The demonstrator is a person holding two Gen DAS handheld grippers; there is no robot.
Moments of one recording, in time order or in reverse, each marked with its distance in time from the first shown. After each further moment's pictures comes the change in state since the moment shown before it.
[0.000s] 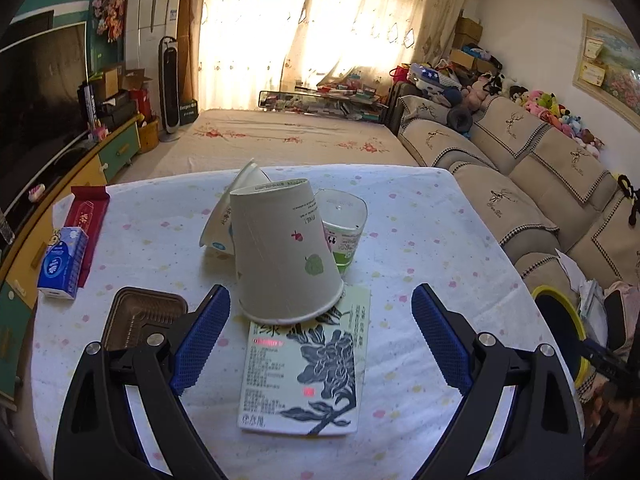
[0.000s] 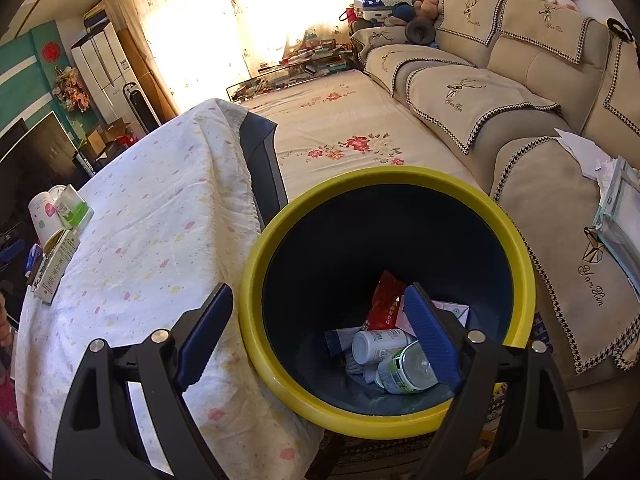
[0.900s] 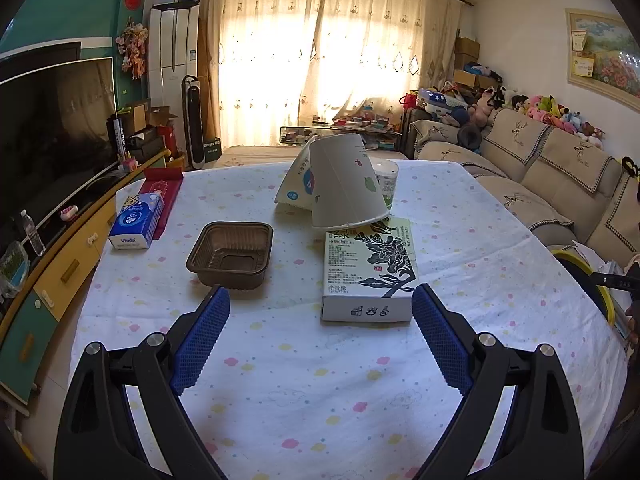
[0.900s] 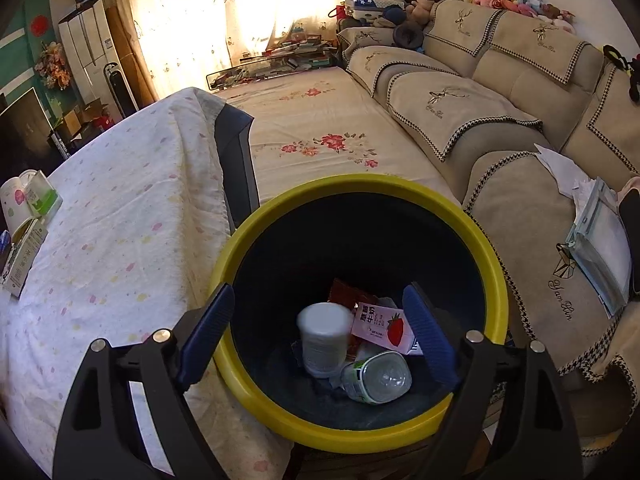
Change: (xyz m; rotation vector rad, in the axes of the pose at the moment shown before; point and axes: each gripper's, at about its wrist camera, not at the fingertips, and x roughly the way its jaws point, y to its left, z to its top) left arm -0.076 0.032 -0.103 0.075 -0.166 0.084; right arm 0.008 0.003 0.010 -0.060 0.022 -0.130
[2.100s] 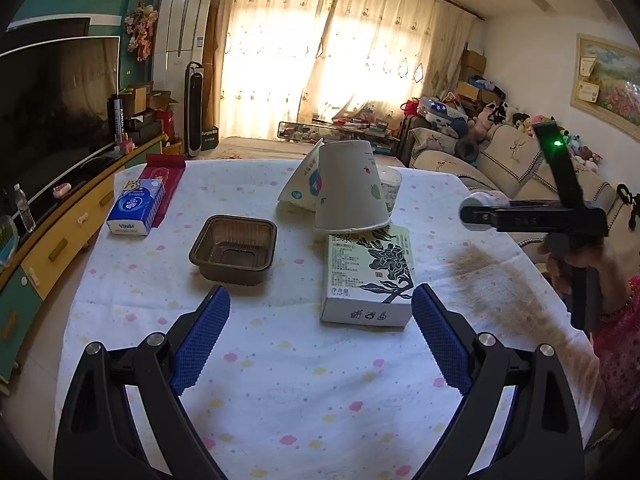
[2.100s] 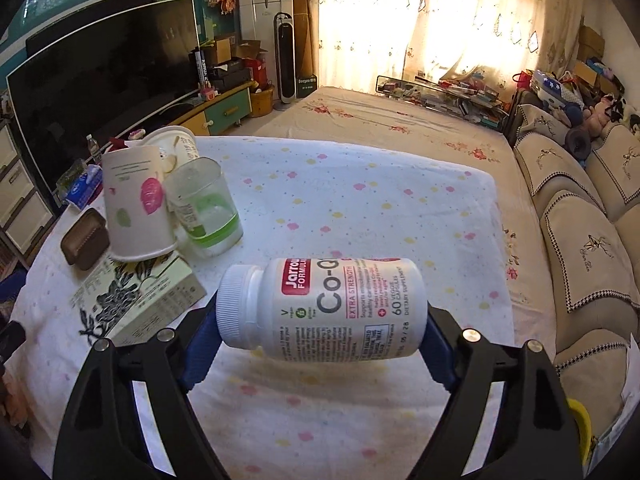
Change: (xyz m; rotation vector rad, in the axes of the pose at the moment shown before) left arm -0.003 0.014 0.002 -0.086 0.009 -0.046; right arm 0.024 0.277 0.084 -0.509 -0.024 0.326
